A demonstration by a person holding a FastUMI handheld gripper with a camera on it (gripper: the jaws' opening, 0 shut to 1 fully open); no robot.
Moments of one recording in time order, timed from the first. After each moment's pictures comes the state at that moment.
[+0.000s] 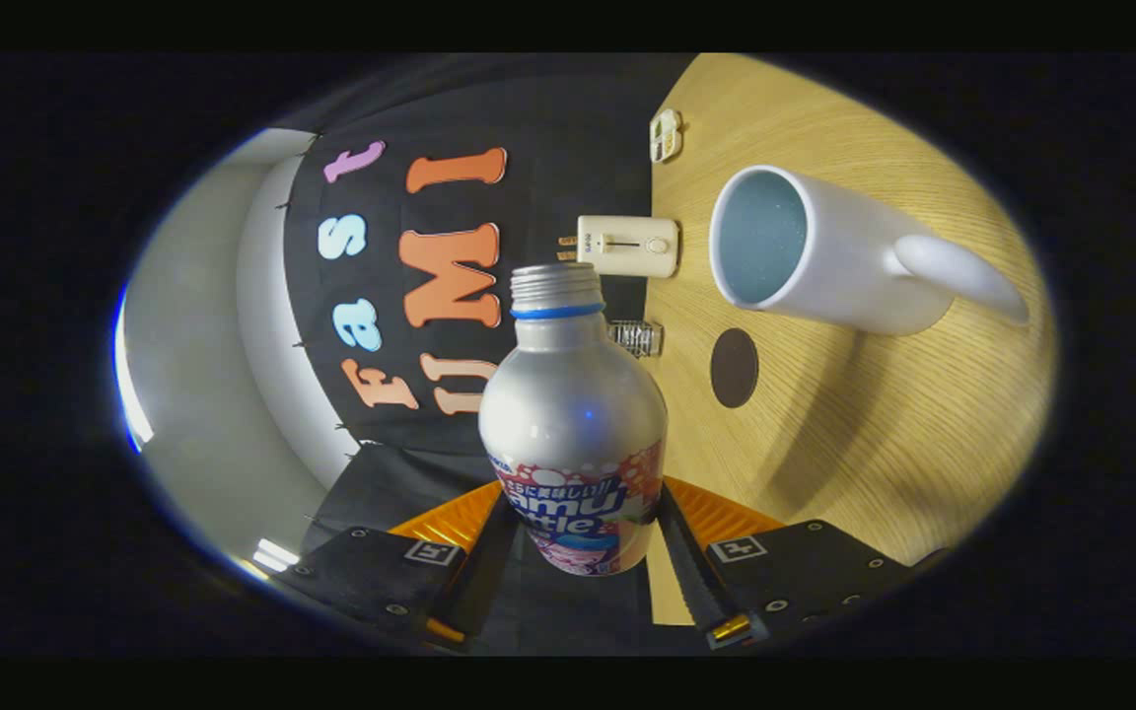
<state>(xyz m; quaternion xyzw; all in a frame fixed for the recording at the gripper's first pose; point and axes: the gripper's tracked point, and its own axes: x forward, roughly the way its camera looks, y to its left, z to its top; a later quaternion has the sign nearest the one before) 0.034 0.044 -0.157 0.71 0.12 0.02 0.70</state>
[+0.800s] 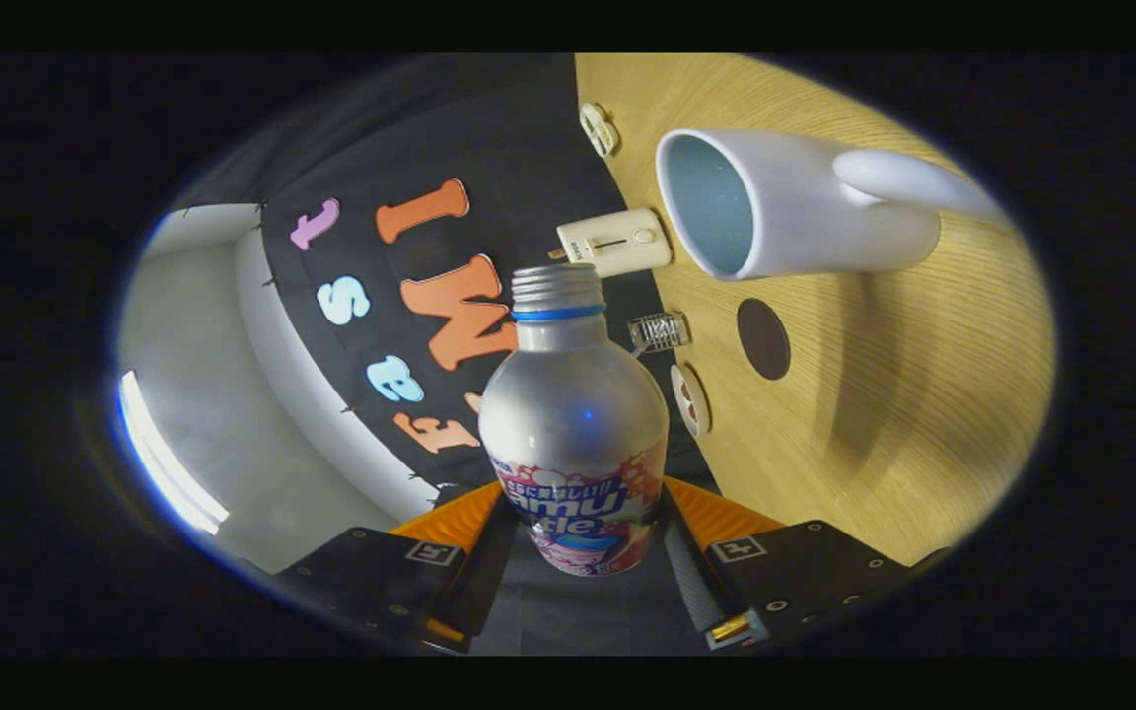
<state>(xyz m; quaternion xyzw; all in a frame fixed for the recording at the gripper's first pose) 0.037 0.039 -0.135 0.80 0.08 0.04 0.60</state>
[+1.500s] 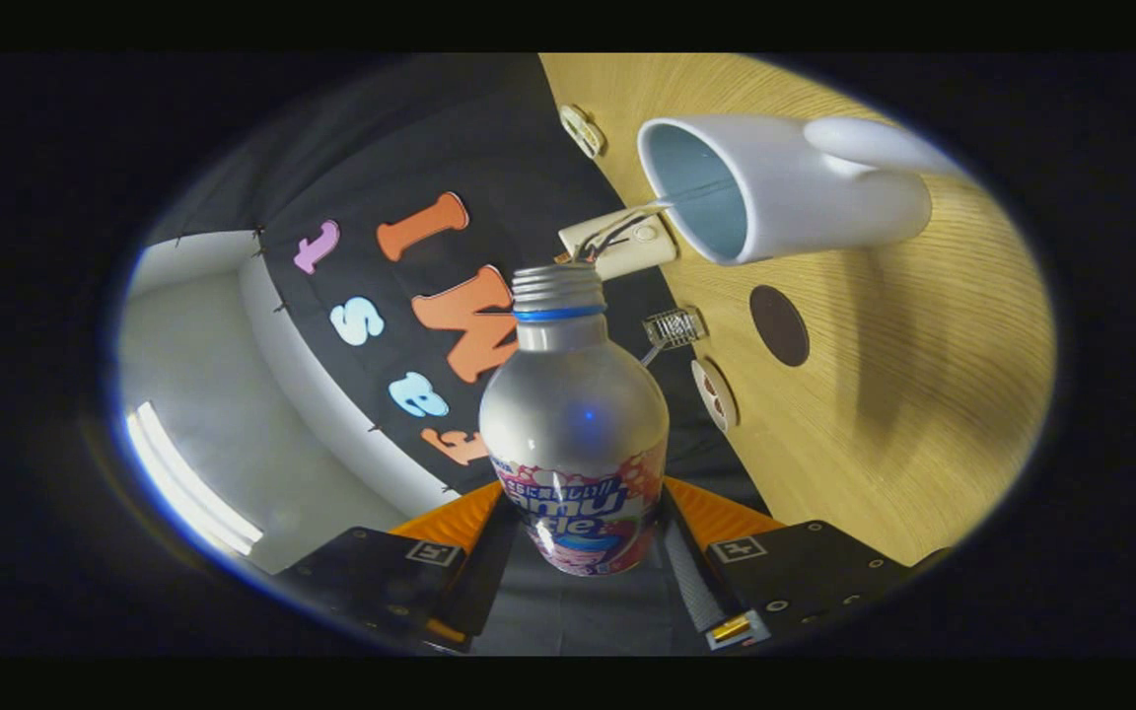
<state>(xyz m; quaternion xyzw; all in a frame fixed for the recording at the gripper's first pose) 0.043 0.038 -0.123 0.83 0.05 0.06 0.56</state>
